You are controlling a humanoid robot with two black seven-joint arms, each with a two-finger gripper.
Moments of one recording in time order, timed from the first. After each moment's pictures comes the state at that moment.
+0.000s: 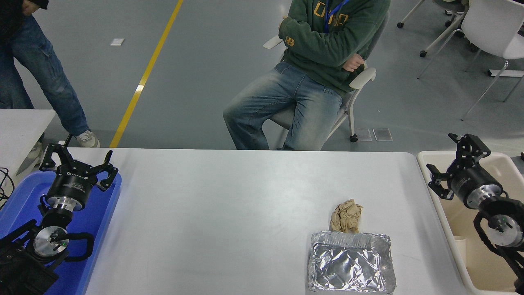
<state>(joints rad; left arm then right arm) -0.46 0.46 -0.83 -0.53 -0.19 -0.62 -0.49 0.35 -0.48 1.06 0.95 -0.34 0.07 0.23</state>
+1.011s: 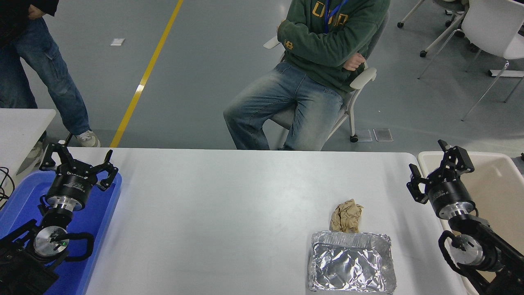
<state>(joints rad) -0.46 0.46 -0.84 -0.53 -0.19 -0.62 -0.49 0.35 -0.36 0.97 0.83 -0.44 0.03 0.53</state>
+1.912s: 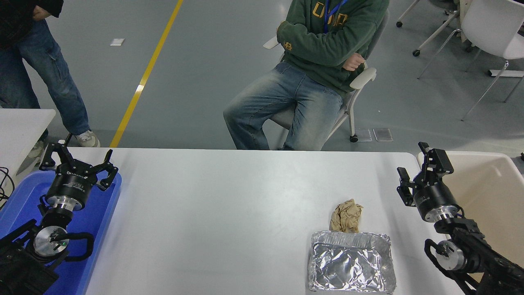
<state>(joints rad) -0.46 0.46 -0.84 -0.53 -0.19 -0.62 -0.49 0.36 -0.34 0.93 0.83 -0.51 -0.01 0.56</state>
